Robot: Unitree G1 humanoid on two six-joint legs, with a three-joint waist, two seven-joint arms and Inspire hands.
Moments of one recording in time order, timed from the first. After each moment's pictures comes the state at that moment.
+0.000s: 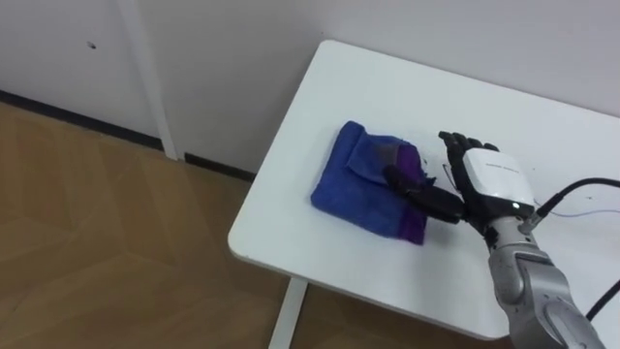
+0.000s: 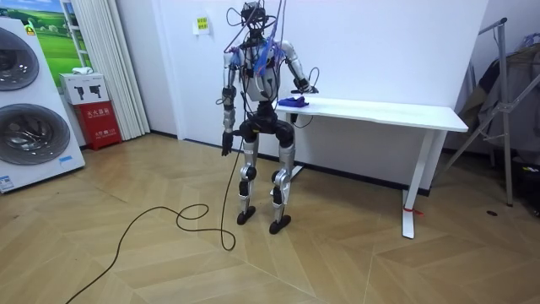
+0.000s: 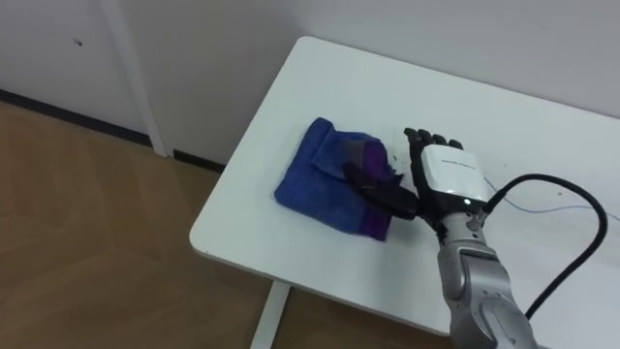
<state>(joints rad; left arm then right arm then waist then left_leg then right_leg) 0.29 0.23 0.06 0.90 0.34 0.16 0.08 -0.06 -0.38 0.17 0.27 -0.93 0.13 -0.14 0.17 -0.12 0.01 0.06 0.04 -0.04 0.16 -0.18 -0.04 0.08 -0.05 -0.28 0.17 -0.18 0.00</state>
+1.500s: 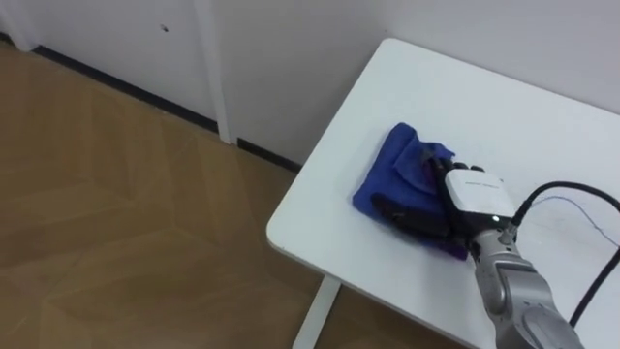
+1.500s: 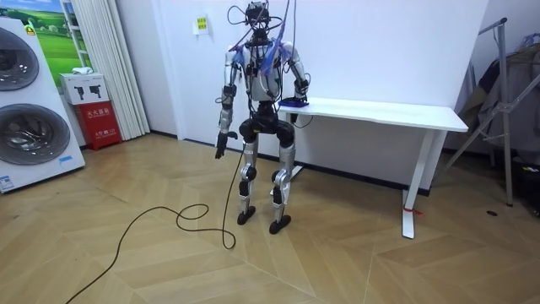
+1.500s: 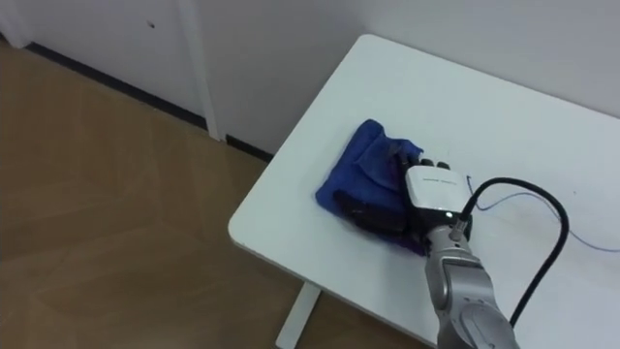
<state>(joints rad) 0.31 0.22 0.05 0.87 0.35 0.20 0.06 -0.06 -0.37 0.28 0.30 -1.03 0.24 -0.05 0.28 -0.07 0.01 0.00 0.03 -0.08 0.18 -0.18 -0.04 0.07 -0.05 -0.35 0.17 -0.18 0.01</state>
